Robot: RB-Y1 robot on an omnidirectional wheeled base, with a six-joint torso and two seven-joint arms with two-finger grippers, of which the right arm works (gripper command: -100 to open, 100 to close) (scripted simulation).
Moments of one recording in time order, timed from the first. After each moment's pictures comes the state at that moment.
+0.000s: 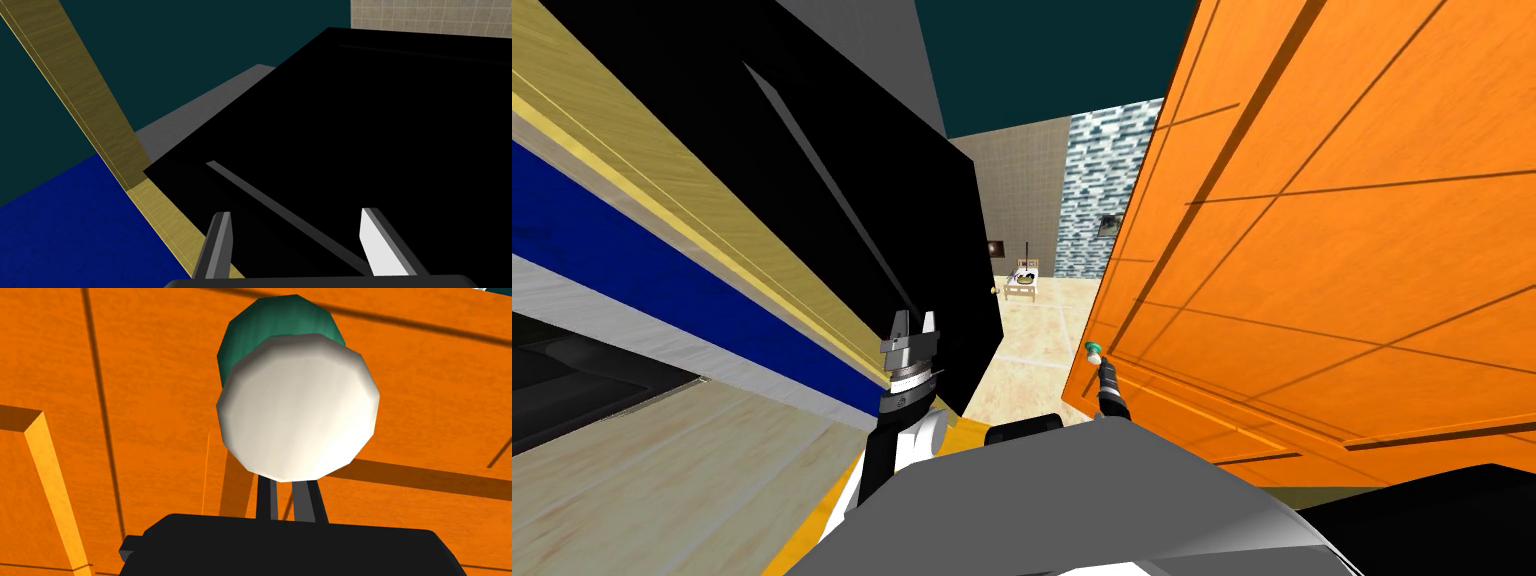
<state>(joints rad) 0.18 -0.11 -0.15 -0.91 -0.49 -0.86 0.33</state>
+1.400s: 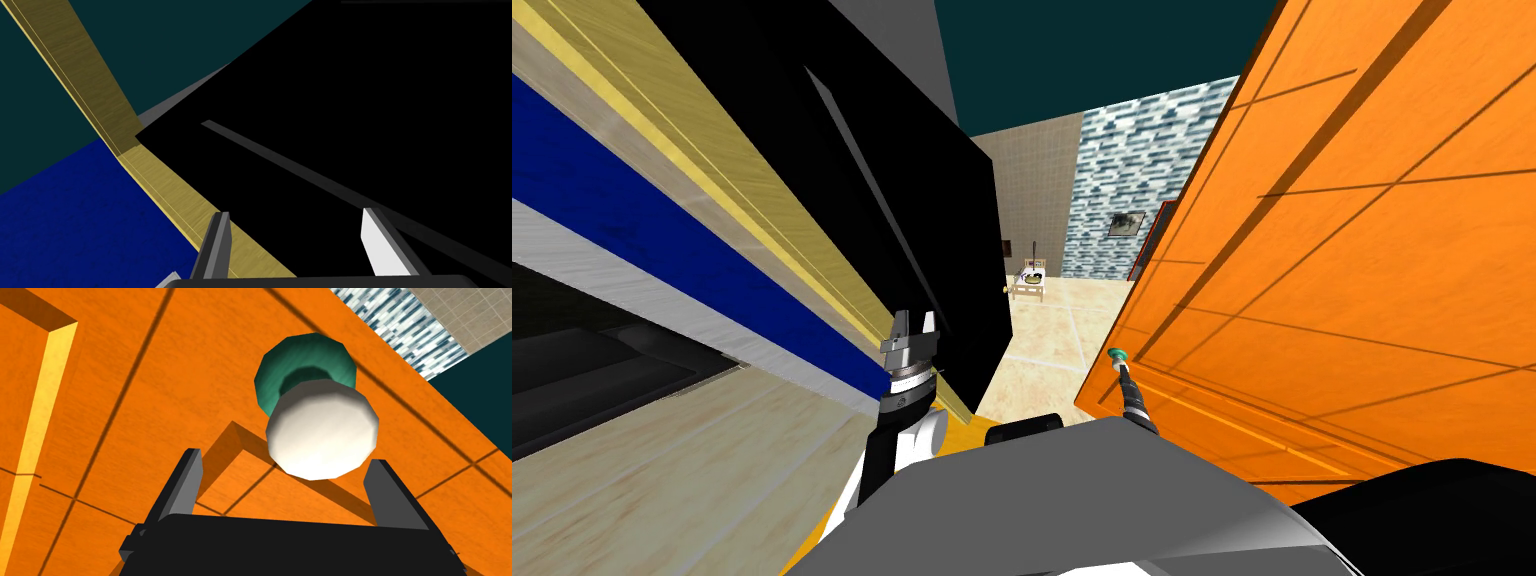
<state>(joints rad) 0.25 -0.18 -0.24 -0.80 -0.43 -0.94 0.62</state>
